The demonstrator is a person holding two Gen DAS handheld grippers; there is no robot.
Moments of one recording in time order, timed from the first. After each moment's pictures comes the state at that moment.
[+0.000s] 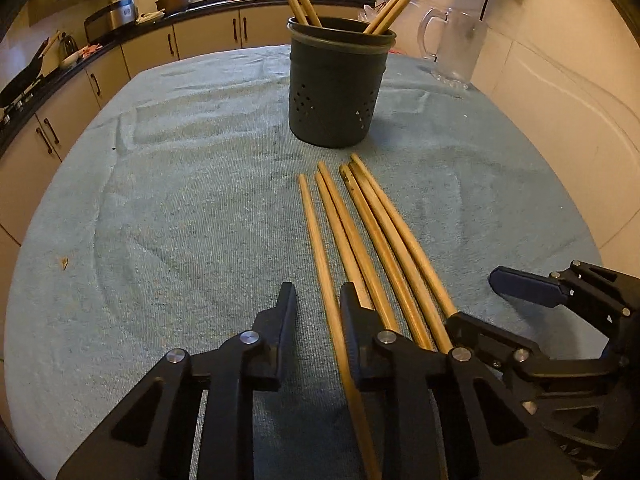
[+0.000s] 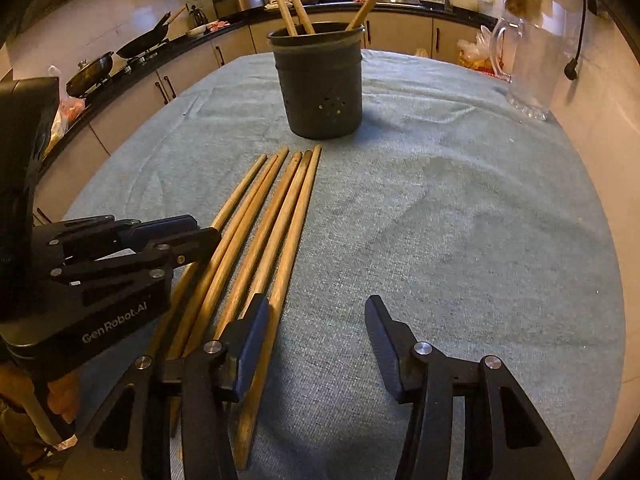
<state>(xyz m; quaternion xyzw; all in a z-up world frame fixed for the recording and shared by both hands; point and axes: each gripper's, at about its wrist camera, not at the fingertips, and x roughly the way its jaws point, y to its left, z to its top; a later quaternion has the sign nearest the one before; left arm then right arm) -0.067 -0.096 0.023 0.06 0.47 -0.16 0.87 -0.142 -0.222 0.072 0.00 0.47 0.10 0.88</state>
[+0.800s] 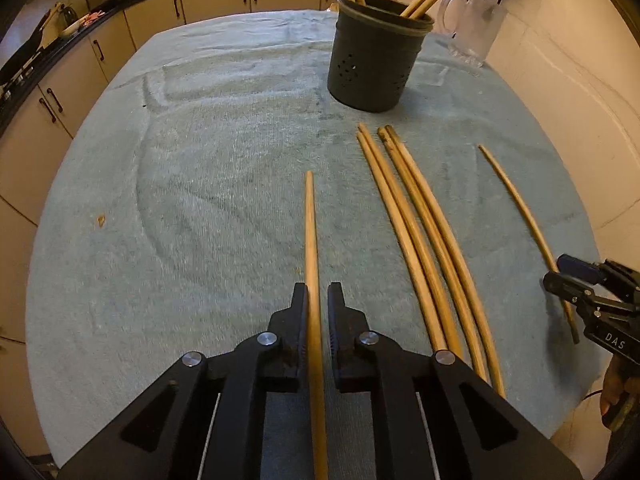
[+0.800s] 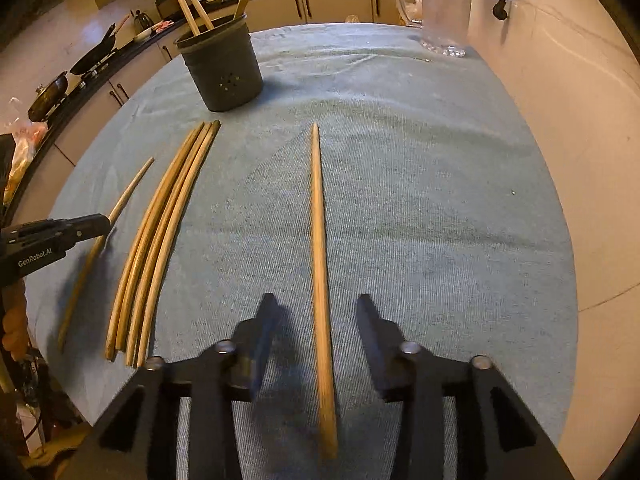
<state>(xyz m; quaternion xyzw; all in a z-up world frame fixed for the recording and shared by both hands) -0.066 -0.061 0.034 0.07 0.54 -0.15 0.82 -0.184 -0.295 0.079 0.05 0.52 0.03 0.85</state>
